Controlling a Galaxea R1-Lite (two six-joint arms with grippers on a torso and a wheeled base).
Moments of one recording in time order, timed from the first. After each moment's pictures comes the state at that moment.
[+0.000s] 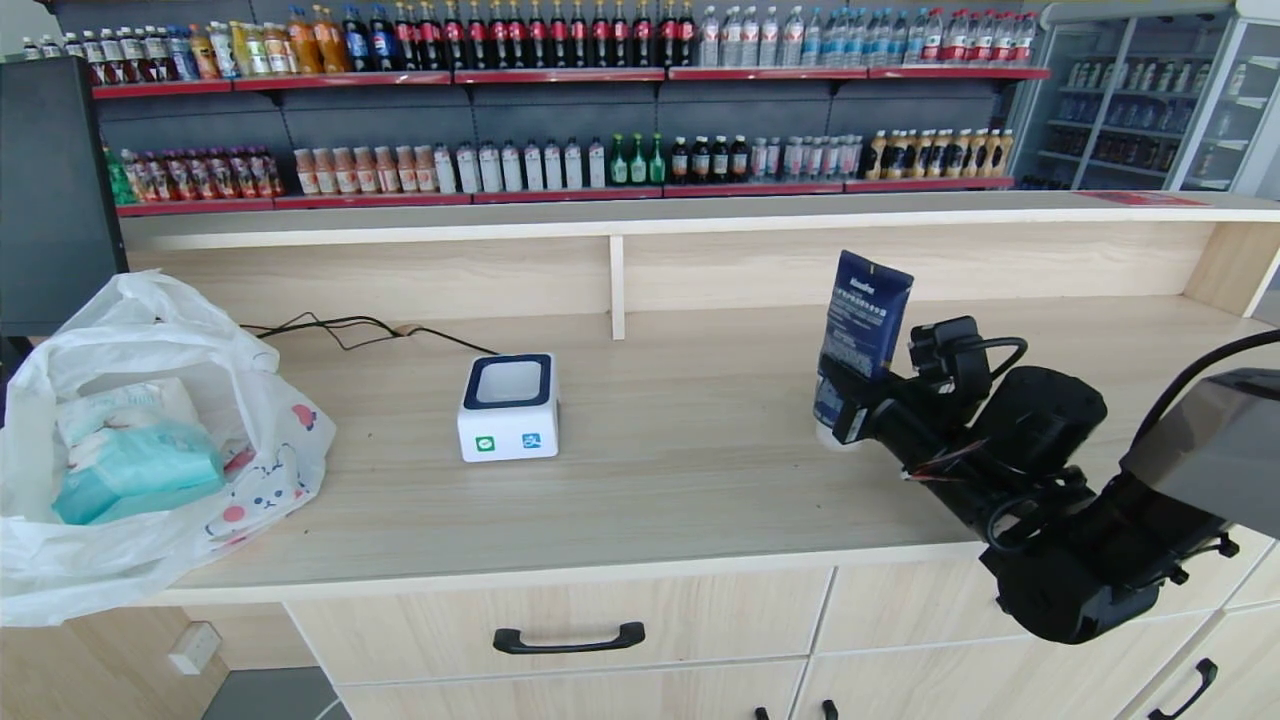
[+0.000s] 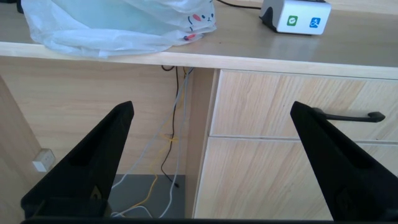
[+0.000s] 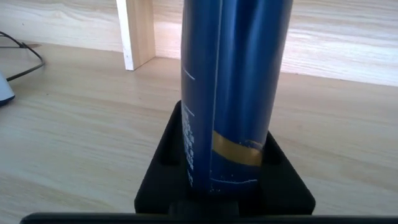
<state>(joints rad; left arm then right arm) 0.00 0.00 0.00 0.01 0.00 -0.02 0.31 2.11 -0.72 -1.57 0.03 -0.06</state>
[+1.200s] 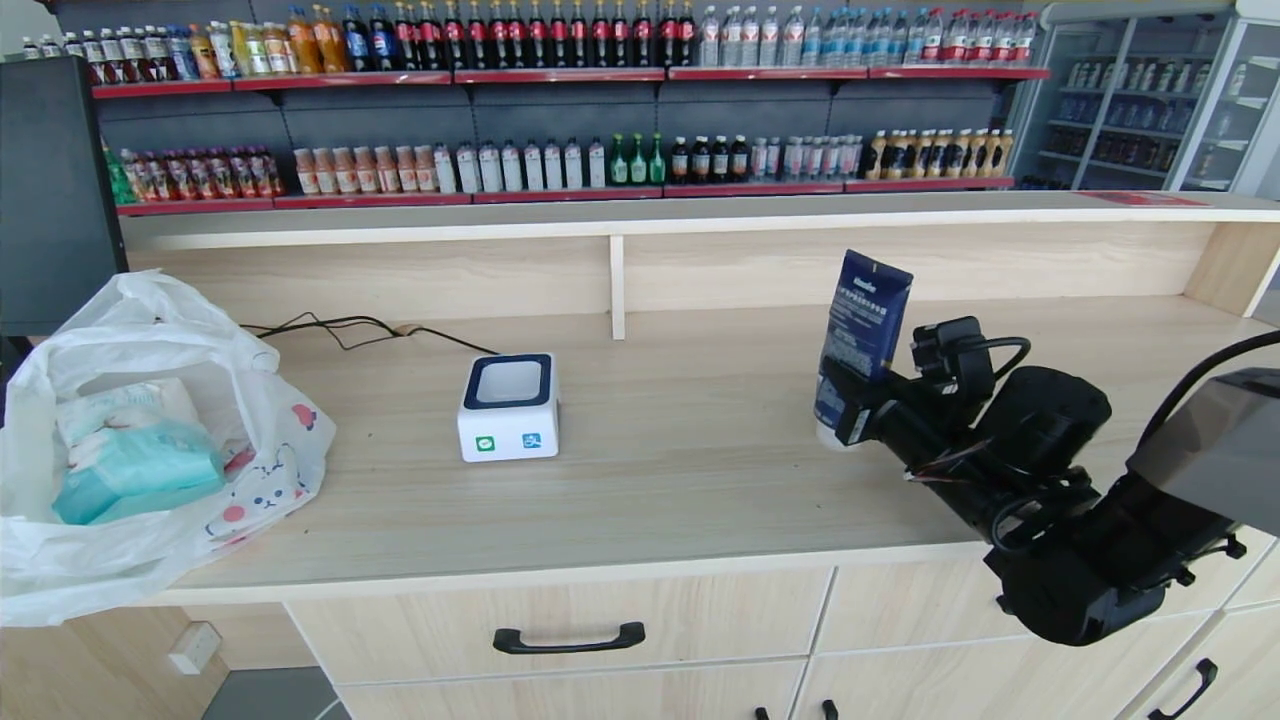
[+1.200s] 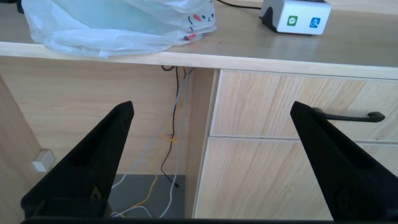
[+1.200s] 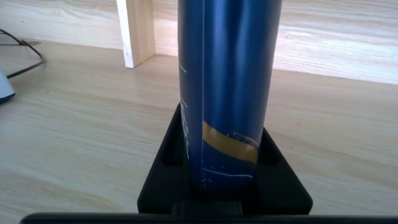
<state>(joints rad) 0.00 0.00 0.00 0.01 0.00 -0.02 0.31 2.10 -0.71 -1.56 0.03 -0.06</state>
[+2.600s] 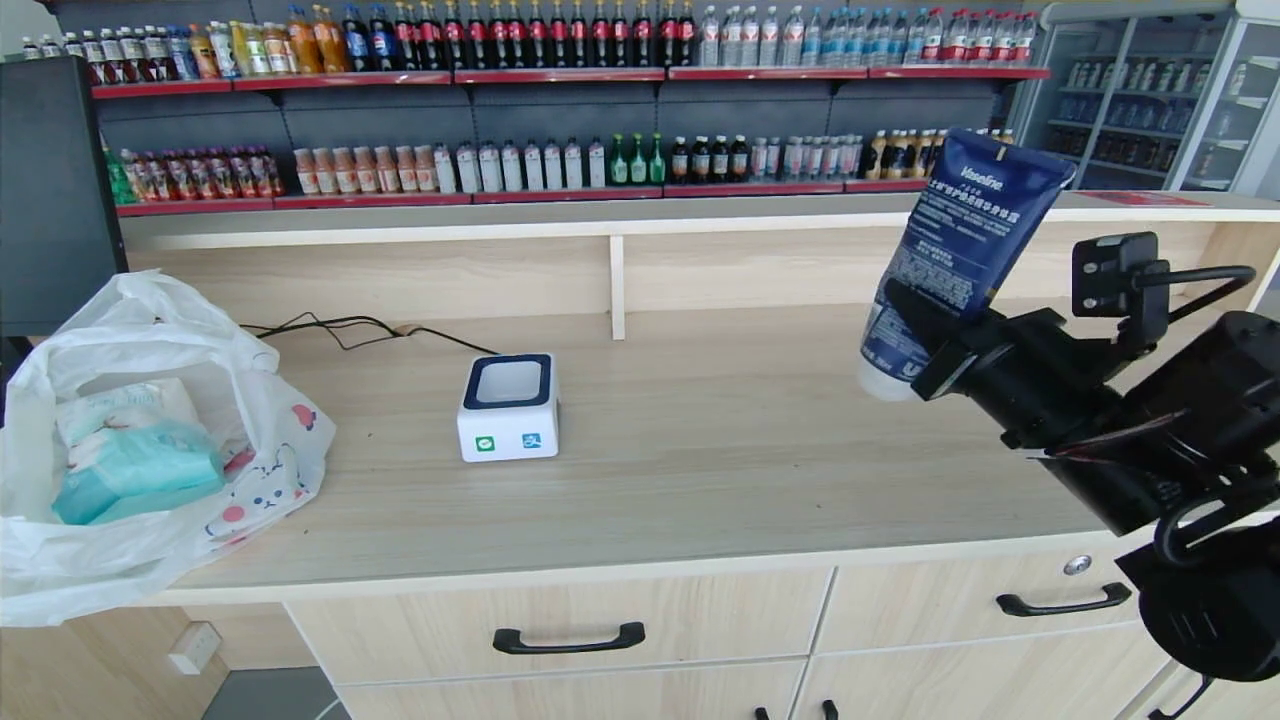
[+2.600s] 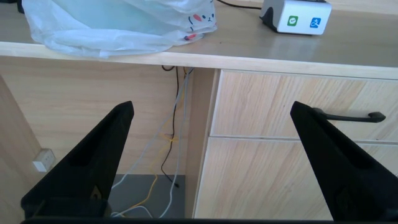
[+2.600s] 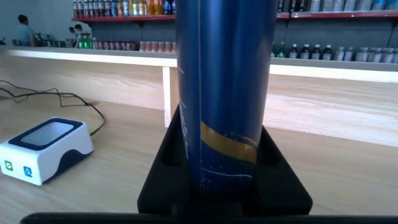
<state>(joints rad) 0.00 0.00 0.00 0.01 0.00 -0.02 0.33 1.78 -0.58 -1.57 0.12 0.02</state>
